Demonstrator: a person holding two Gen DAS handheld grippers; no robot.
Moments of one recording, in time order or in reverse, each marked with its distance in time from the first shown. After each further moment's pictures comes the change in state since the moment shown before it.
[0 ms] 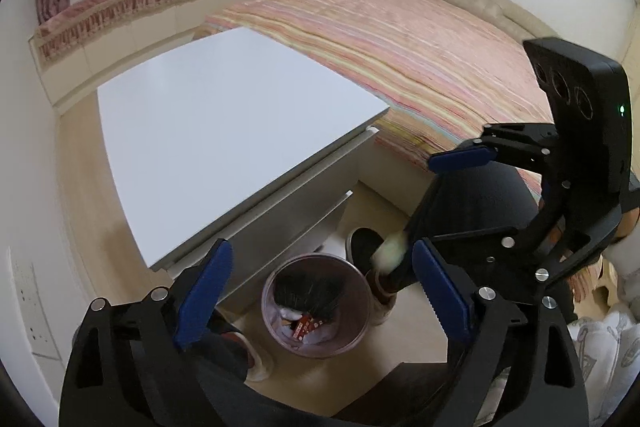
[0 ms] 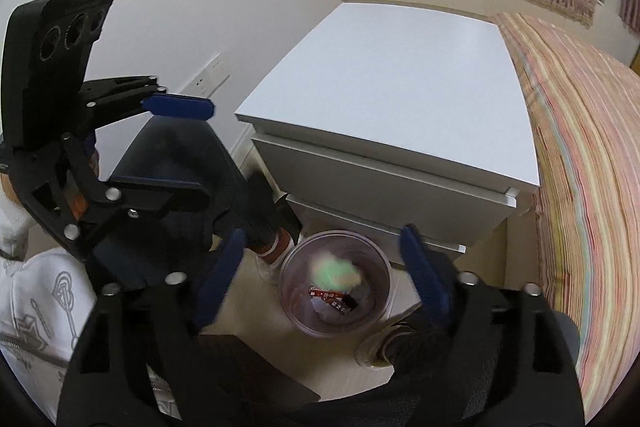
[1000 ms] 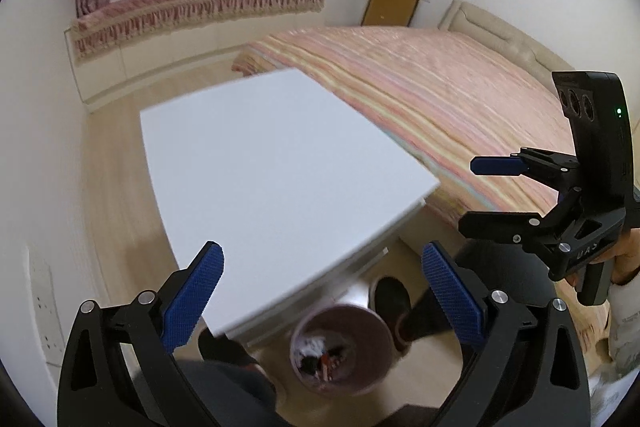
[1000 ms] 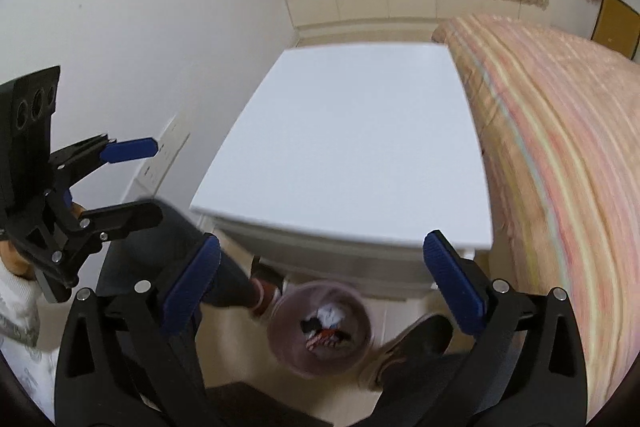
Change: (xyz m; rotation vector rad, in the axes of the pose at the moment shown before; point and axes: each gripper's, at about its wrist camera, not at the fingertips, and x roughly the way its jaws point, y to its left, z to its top) left arm -0.016 0.046 0.056 -0.101 -0.120 0.079; right arm -0.015 -0.041 0.081 0.137 -0.107 -0.082
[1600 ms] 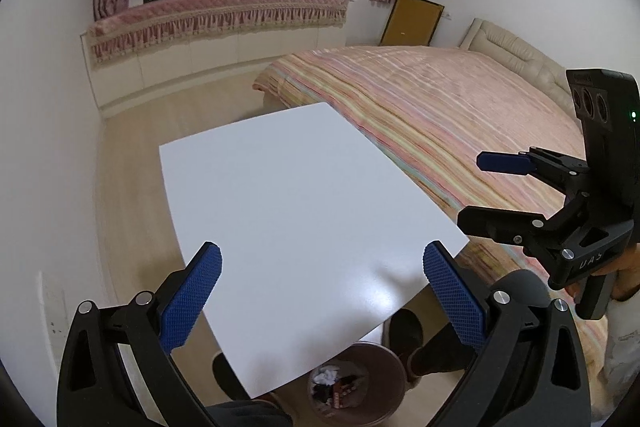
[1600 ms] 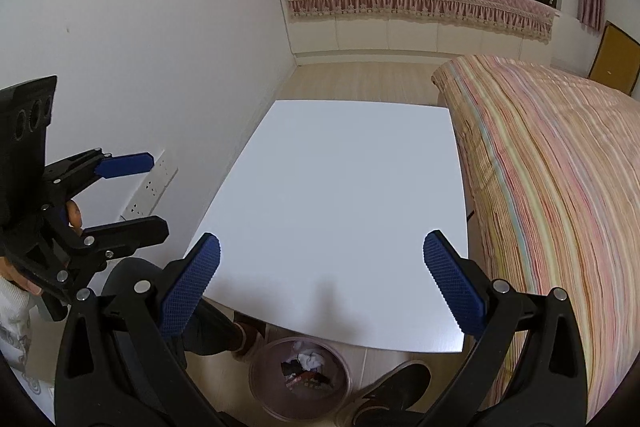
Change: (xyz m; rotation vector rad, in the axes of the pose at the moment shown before) left arm 0.014 0.026 0.054 -0.047 -0.031 0.041; right arm 0.012 -0.006 0.064 -0.049 -0.063 -0.010
